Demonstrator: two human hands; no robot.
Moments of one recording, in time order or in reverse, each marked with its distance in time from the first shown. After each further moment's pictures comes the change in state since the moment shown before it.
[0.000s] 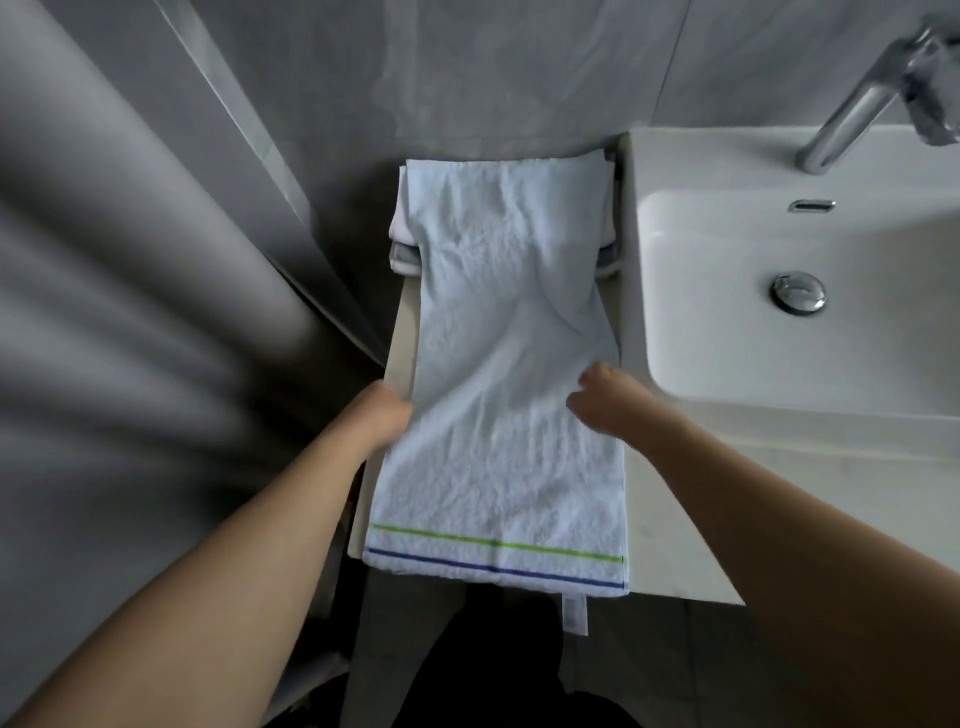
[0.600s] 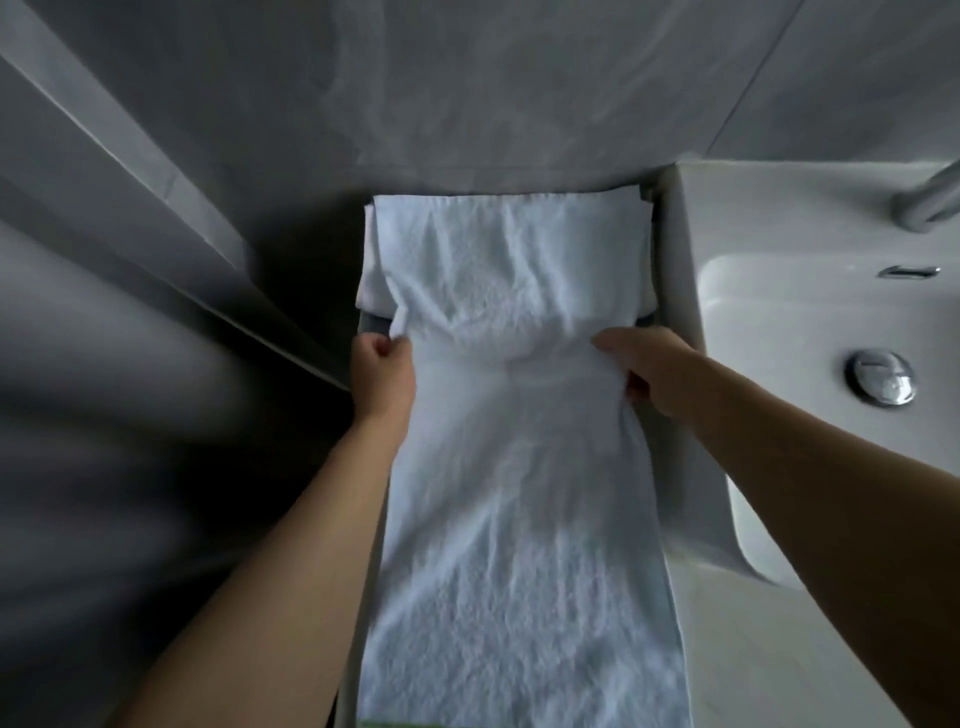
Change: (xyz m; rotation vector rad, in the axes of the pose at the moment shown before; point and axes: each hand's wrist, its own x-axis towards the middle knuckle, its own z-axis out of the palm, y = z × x) left_hand 0.180 0.105 -0.018 -0.746 0.376 0.076; right_hand 0.184 -0.042 -0.069 0.906 0.120 0.422
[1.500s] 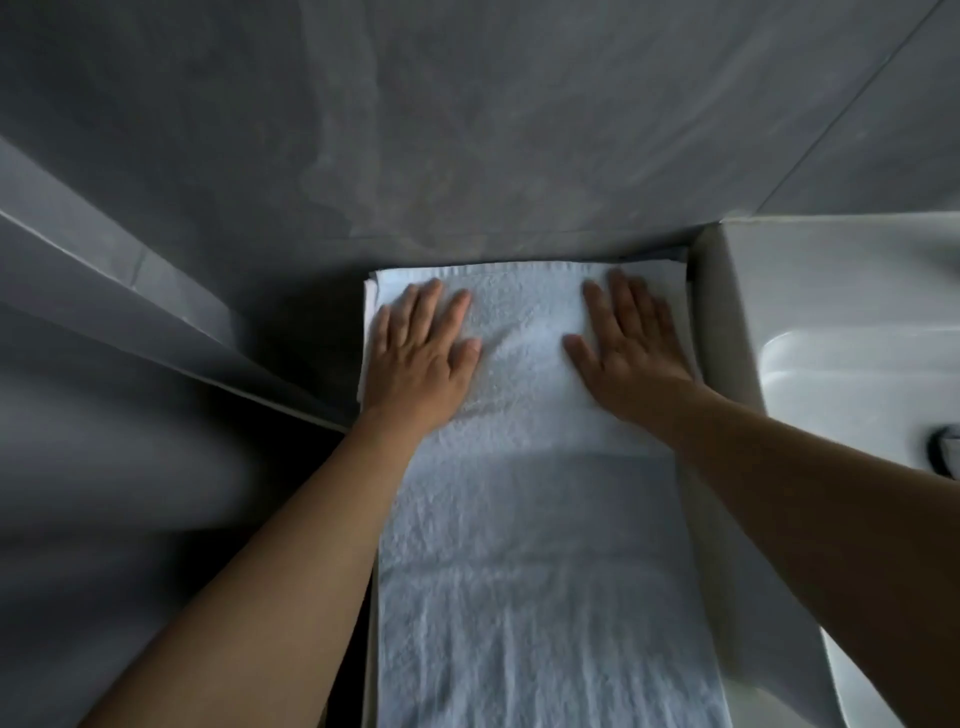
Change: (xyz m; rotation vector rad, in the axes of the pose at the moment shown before) left_hand 0.096 0.043 0.044 1.149 -0.284 0.818; right_hand 0.086 -0.041 0.042 -1.173 0.191 -0.787
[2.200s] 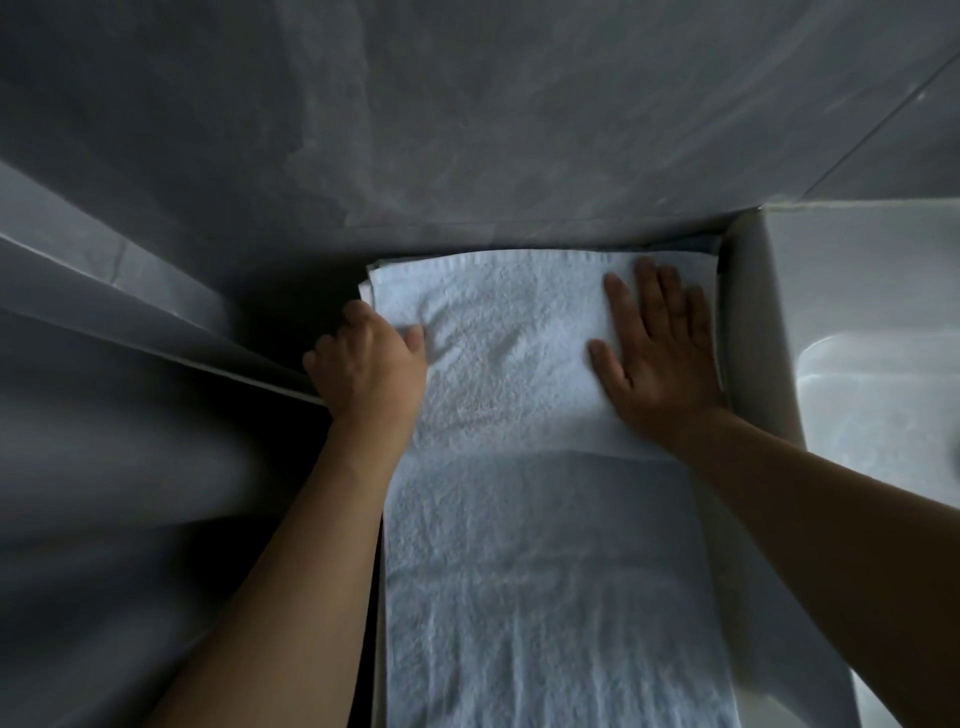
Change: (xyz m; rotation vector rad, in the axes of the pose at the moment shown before) left_hand -0.001 -0.003 -0.038 -0.004 0.061 -0.582; right_hand -0.001 0.014 0.014 -0.039 0.157 -0.061
